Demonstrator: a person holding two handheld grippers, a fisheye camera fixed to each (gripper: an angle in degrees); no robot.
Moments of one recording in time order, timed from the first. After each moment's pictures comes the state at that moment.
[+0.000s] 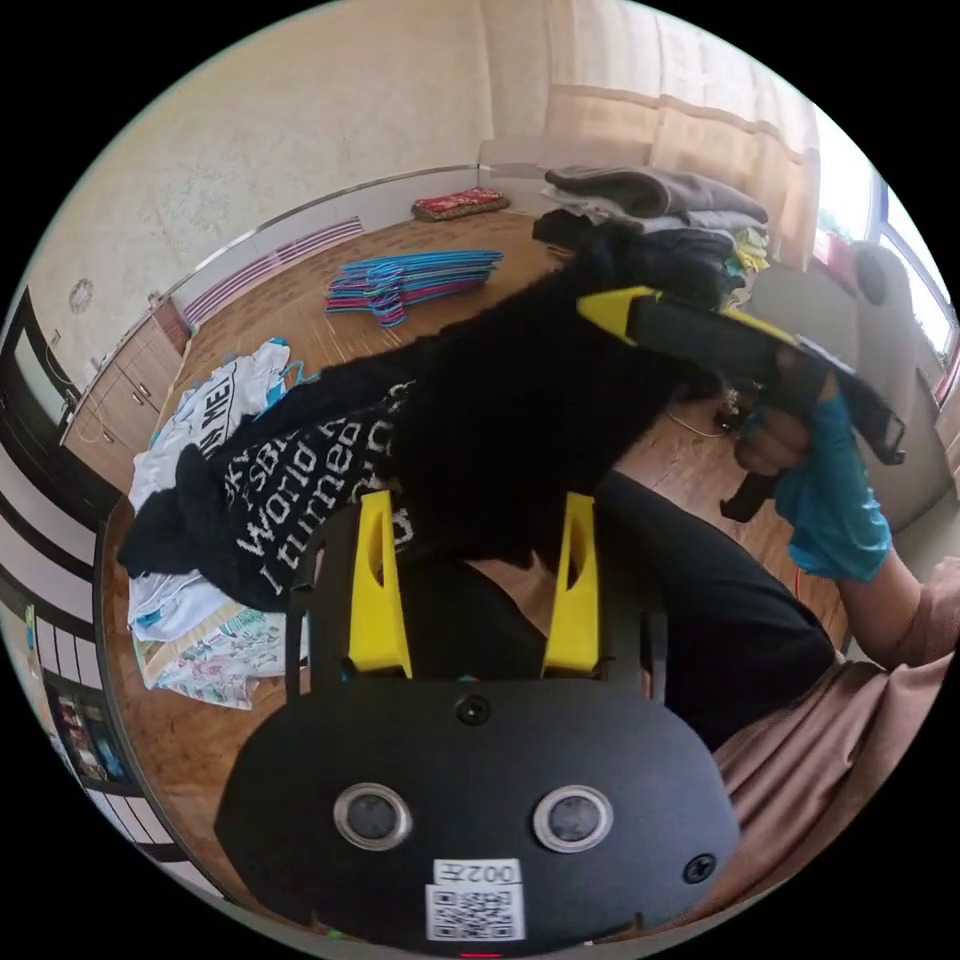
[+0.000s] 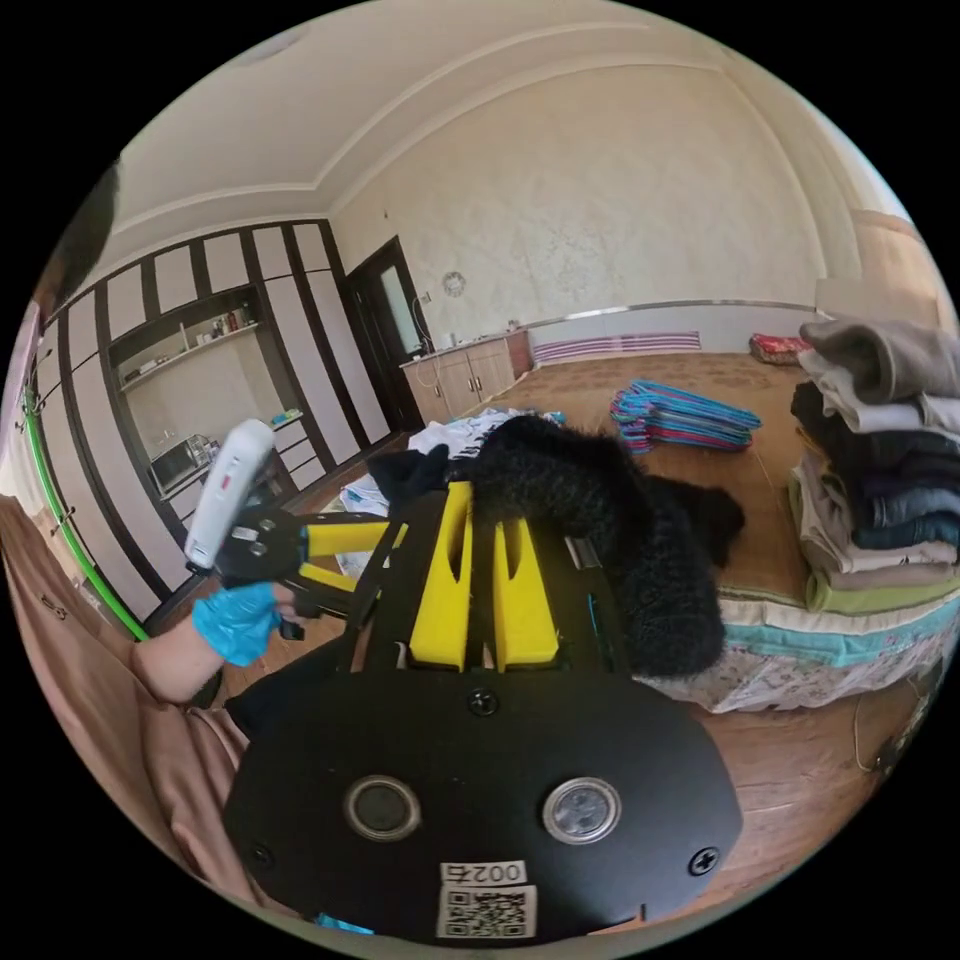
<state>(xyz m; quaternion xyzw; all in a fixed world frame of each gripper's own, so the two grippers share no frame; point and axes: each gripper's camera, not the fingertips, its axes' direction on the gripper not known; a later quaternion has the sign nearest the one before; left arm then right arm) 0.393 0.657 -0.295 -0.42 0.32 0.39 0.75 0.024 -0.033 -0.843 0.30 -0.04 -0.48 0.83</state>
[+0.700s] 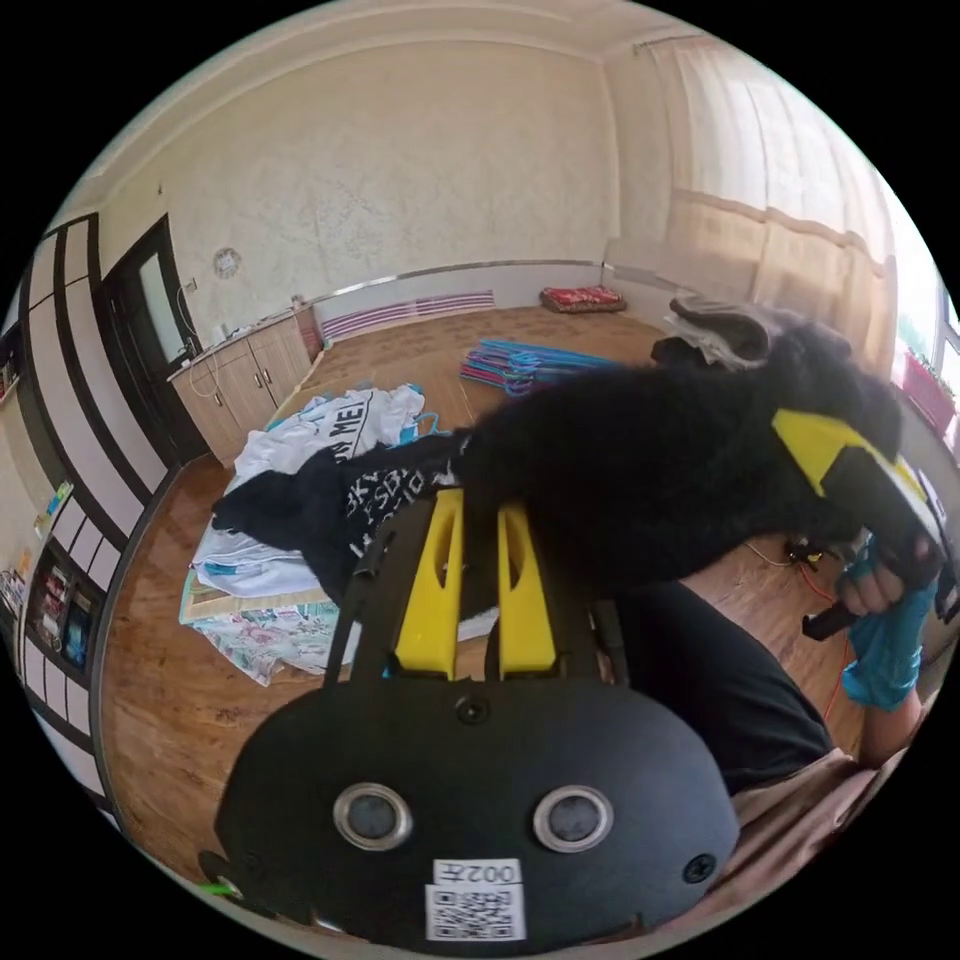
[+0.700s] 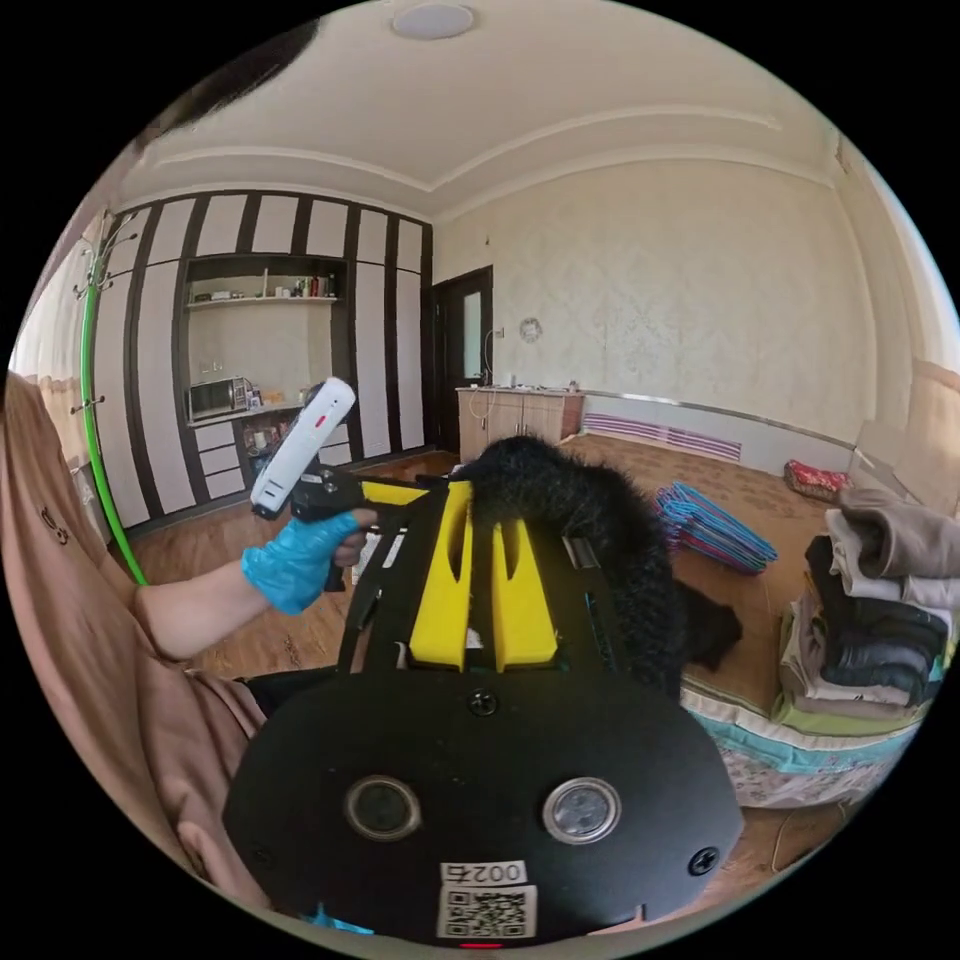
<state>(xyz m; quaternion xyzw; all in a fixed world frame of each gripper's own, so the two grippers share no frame) 0.316 0.567 -0.309 -0.32 0.23 0.29 0.87 -0.013 0.096 -0.862 0.34 -0.03 -0.60 0.72</state>
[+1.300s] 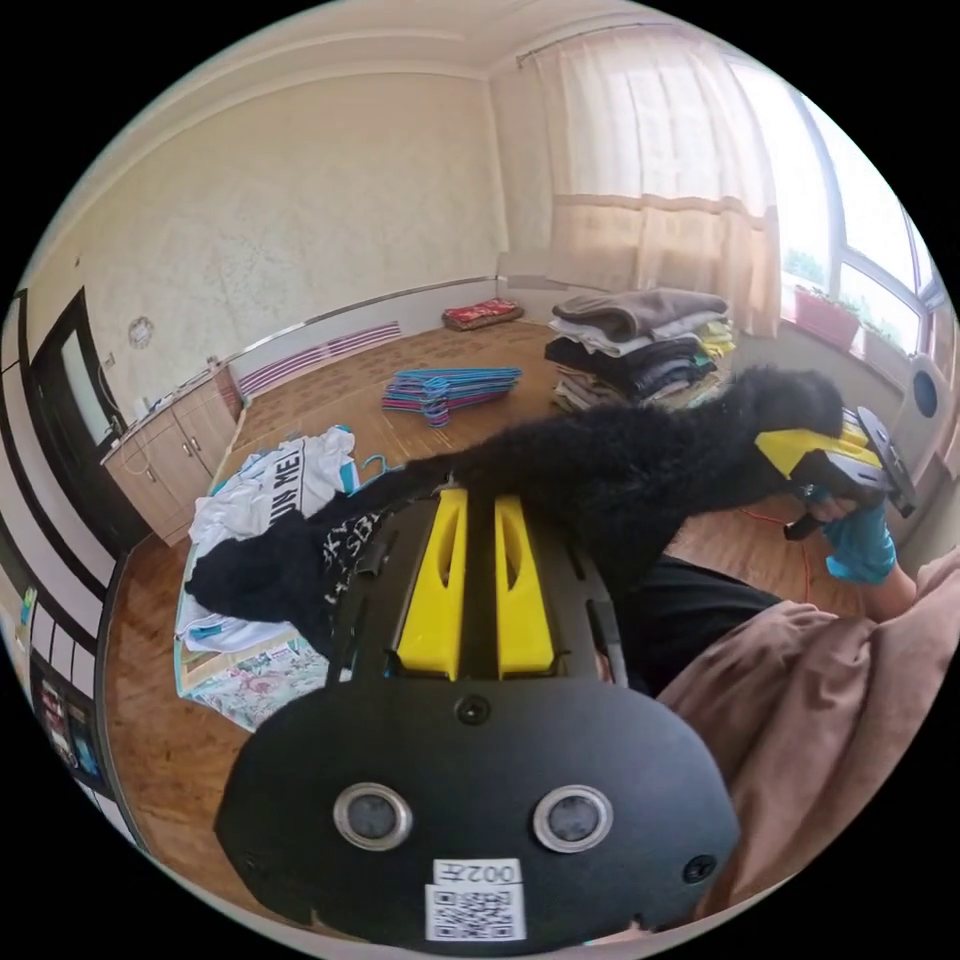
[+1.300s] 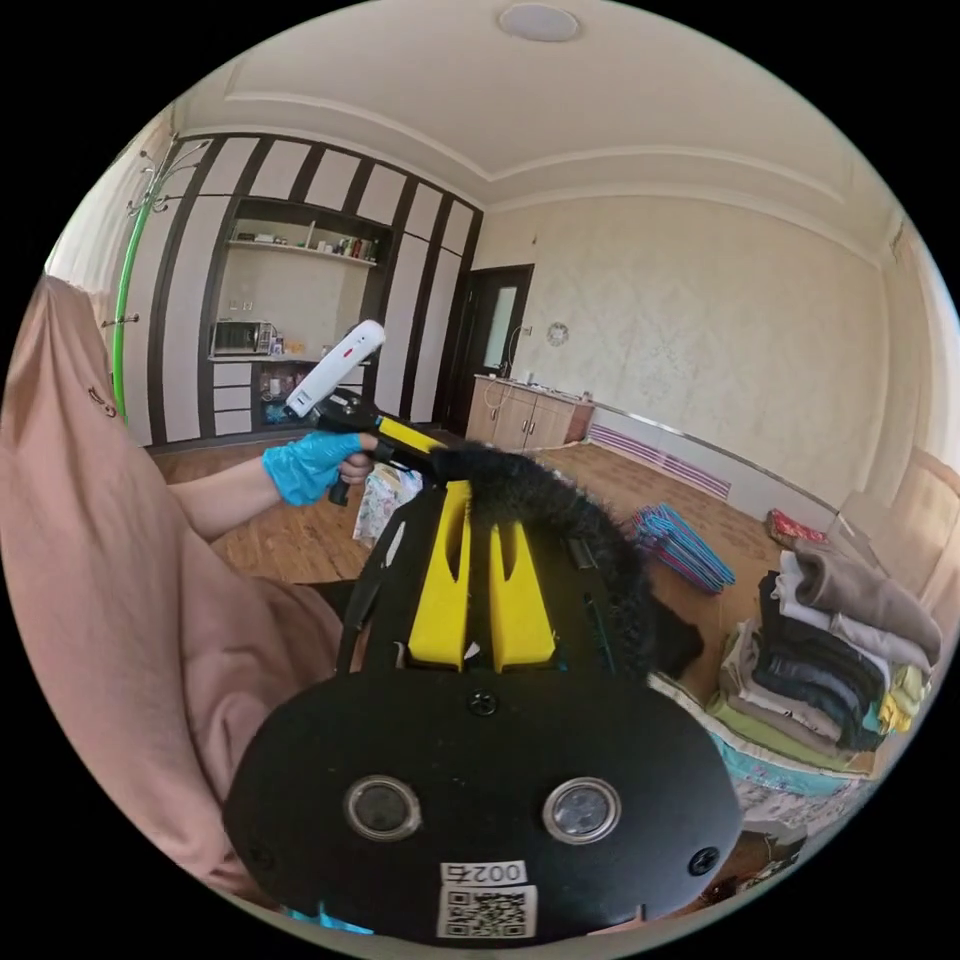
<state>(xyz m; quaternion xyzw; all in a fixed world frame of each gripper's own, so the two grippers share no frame) 0.267 0.509 -0.355 -0.30 0.37 0.34 0.81 0.009 0.155 -0.870 0.33 0.03 -0.66 0.68</state>
